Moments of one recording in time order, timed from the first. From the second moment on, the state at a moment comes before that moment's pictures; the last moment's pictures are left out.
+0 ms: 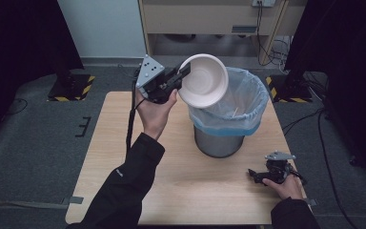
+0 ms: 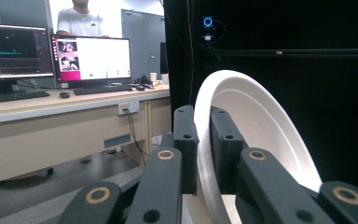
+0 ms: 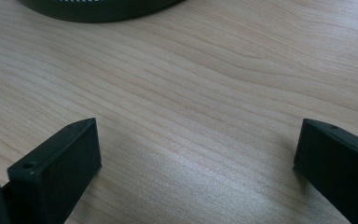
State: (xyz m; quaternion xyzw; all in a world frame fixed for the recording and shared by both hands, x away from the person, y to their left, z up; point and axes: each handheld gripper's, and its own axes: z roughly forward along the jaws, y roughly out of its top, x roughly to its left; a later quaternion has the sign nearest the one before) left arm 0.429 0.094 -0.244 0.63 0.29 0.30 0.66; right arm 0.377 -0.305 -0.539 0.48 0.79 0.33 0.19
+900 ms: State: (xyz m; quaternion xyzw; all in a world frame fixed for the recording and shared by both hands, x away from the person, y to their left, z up) left arm 0.457 0.053 -0.286 0.65 0.28 0.27 0.66; right arm 0.377 -0.305 -0.539 0.47 0.79 0.33 0.19
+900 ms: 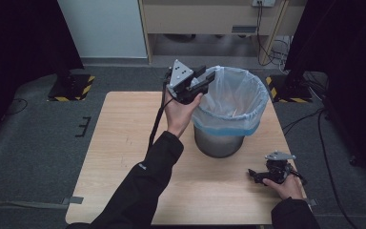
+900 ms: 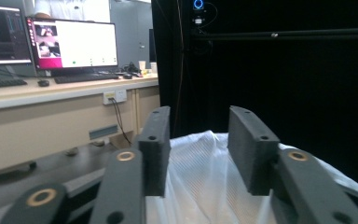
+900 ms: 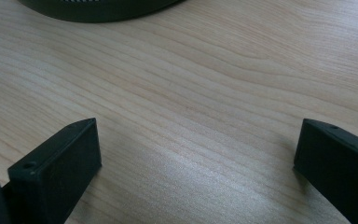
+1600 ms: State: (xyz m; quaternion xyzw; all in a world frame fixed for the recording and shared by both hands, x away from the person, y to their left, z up) left arm 0.370 0.148 -0.378 0.72 0.33 0.22 0.56; right arm 0.377 -0.305 -0.539 0.47 0.79 0.33 0.19
